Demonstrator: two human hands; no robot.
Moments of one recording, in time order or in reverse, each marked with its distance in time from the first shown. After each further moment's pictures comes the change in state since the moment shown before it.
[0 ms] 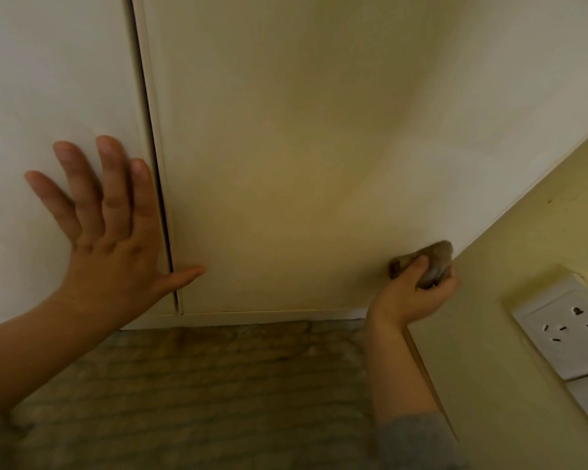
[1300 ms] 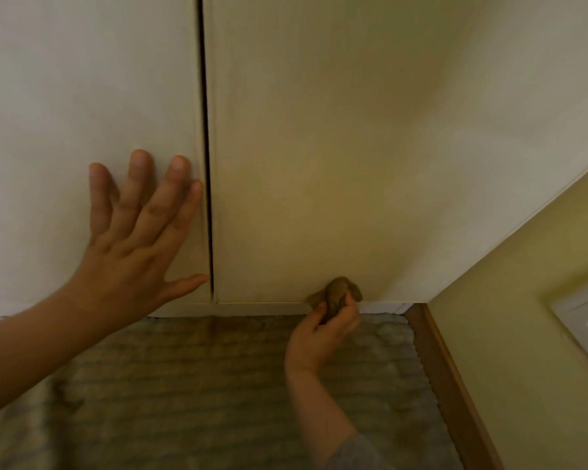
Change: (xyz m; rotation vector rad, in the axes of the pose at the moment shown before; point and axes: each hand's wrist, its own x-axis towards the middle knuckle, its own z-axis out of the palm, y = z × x) left_hand -0.019 -0.027 -0.025 0.276 0.039 0.359; right_hand -0.168 0.042 -0.025 -0.207 -0.442 0.016
